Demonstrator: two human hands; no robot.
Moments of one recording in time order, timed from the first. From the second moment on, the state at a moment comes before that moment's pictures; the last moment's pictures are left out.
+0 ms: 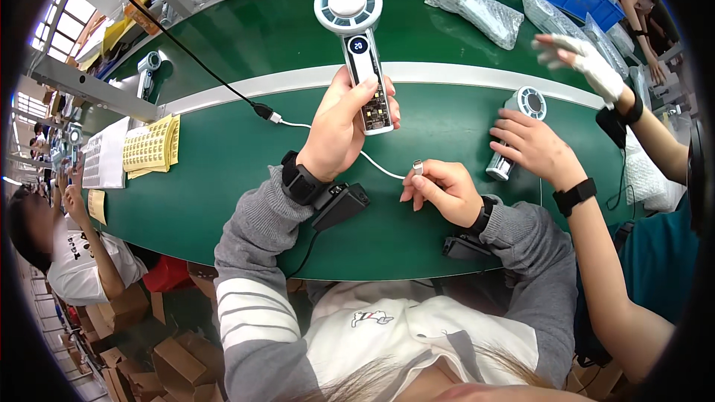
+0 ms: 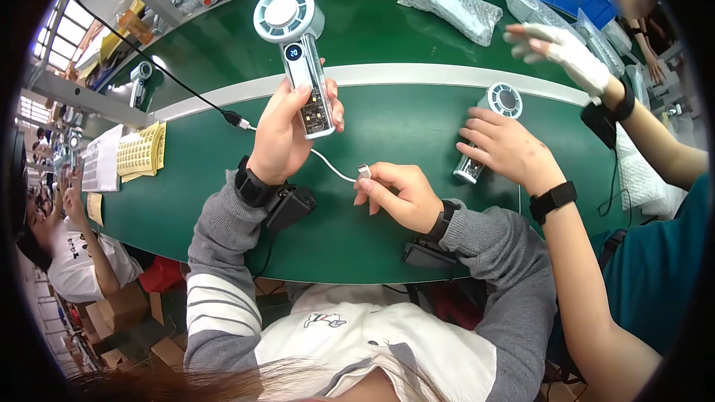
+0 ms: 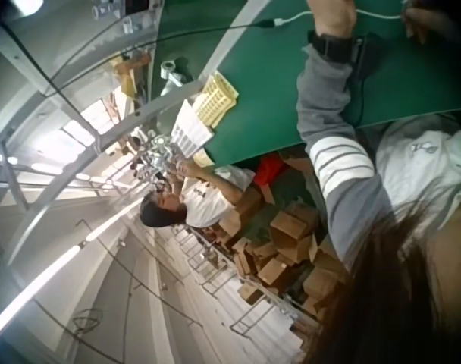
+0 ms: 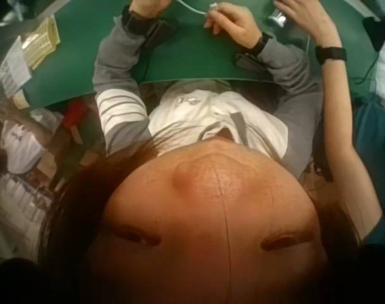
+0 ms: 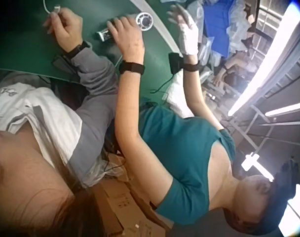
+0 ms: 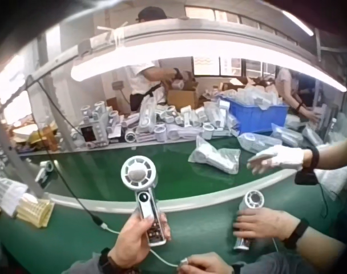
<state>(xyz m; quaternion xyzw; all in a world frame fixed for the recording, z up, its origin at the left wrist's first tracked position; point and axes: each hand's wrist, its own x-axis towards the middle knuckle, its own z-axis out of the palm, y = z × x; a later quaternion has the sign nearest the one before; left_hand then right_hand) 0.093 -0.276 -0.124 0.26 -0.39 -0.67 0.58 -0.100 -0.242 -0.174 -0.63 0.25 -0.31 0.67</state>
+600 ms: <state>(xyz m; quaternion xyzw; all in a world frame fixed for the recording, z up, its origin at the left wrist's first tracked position) 0.061 -0.254 -0.141 0.27 -0.37 -0.73 0.51 -0.103 -0.242 -0.170 -0.69 0.26 -0.37 0.56</state>
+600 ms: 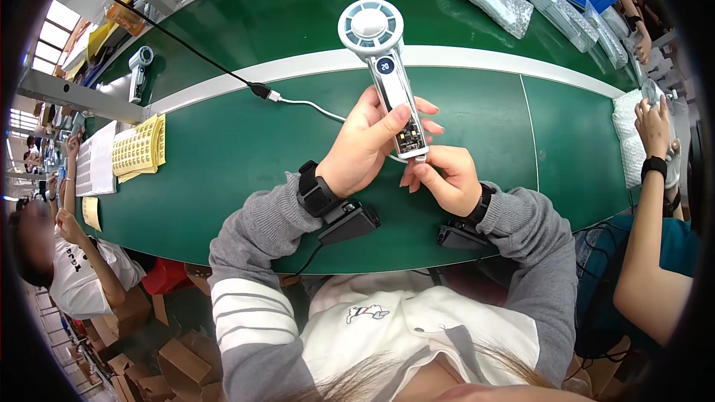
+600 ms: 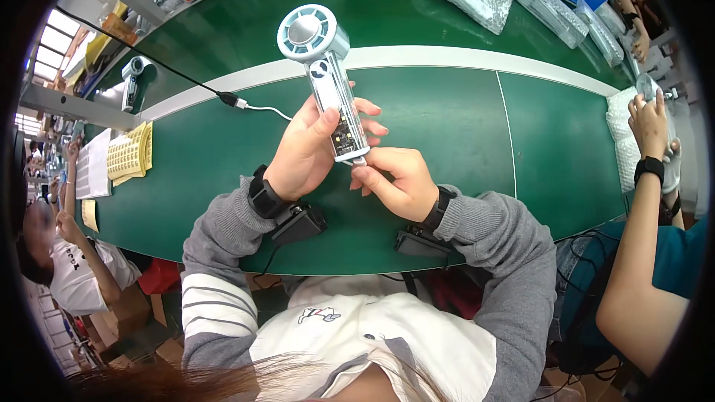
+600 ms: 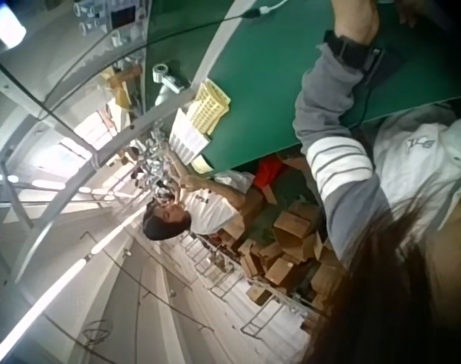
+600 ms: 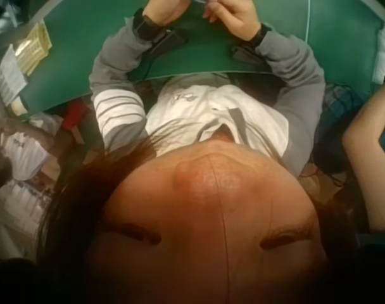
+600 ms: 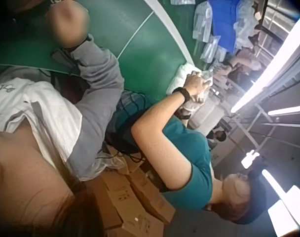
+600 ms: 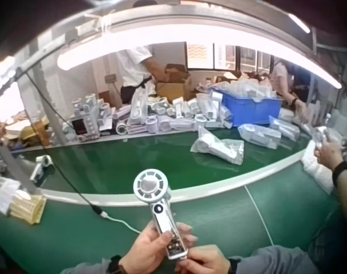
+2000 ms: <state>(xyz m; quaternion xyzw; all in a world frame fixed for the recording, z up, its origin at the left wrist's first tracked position) 0.064 -0.255 -0.163 0.29 -0.43 -0.62 0.58 -0.098 -0.251 -0.179 -0.57 0.30 -0.36 0.68</state>
